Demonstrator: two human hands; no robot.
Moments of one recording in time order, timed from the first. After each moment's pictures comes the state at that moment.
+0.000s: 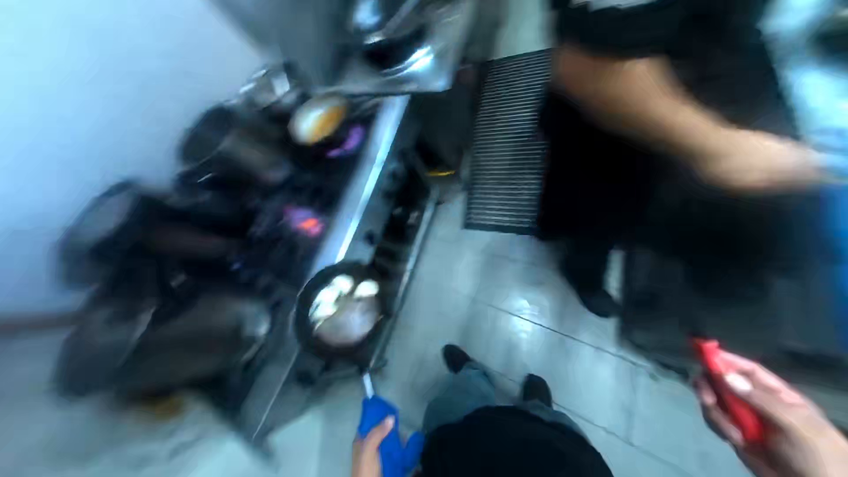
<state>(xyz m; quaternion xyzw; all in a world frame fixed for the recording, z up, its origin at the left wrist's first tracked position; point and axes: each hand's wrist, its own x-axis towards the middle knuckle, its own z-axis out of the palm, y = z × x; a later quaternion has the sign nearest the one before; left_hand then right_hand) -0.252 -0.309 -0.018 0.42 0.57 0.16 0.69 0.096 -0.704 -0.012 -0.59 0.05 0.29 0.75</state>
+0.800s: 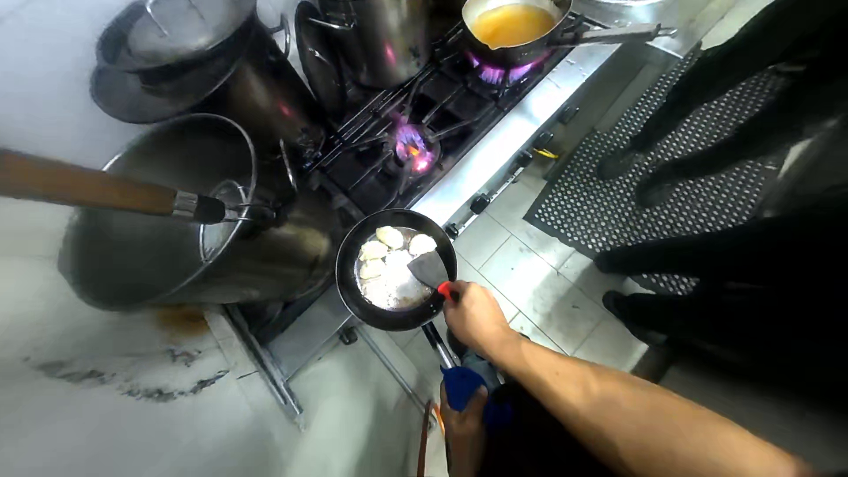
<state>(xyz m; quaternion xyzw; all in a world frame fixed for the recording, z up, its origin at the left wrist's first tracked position) -0.206 -0.260 -0.091 0.32 0.60 0.33 0.66 -0.048 -0.116 0.007 -0.82 -0.33 0.45 0.13</state>
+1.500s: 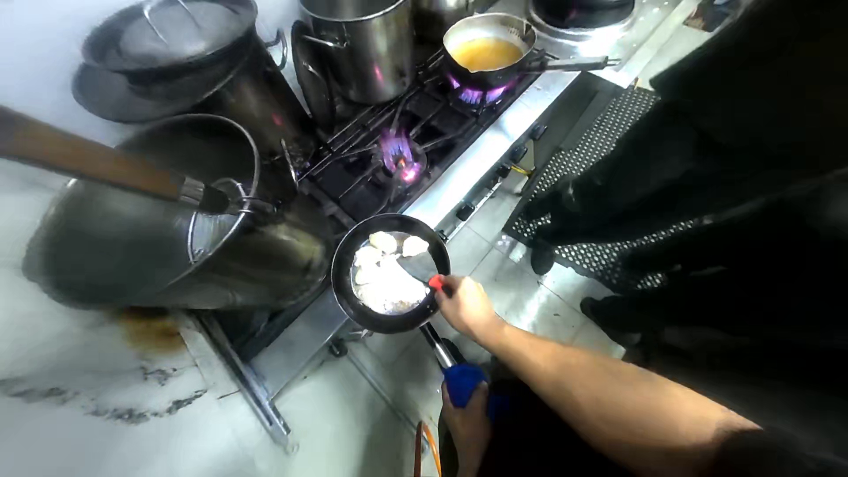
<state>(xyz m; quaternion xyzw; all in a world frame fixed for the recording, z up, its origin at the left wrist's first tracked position) -0.196 -0.260 -0.101 0.31 0.63 0.31 0.64 -0.052 -0.114 -0.028 -0.83 -0.34 0.40 0.19</state>
